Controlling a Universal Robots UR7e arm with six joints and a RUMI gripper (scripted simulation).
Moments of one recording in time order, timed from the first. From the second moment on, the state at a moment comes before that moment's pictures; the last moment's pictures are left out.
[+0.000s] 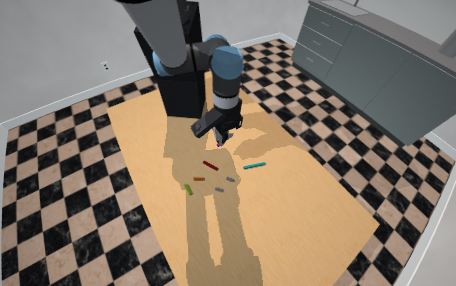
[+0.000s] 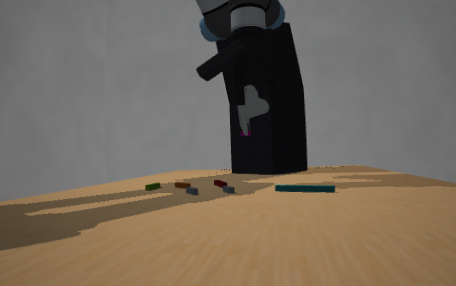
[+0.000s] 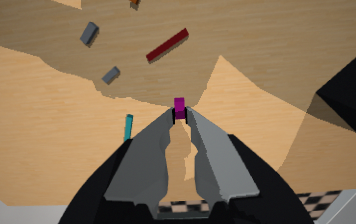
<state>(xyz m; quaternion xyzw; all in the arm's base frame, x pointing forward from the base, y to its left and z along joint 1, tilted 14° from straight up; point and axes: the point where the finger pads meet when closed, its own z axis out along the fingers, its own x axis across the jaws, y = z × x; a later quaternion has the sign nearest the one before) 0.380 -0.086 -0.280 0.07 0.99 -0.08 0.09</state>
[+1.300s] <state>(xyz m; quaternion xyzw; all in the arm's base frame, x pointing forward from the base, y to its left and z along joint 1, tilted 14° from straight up) 0.379 -0.086 -0.282 0.09 0.99 -0.08 0.09</state>
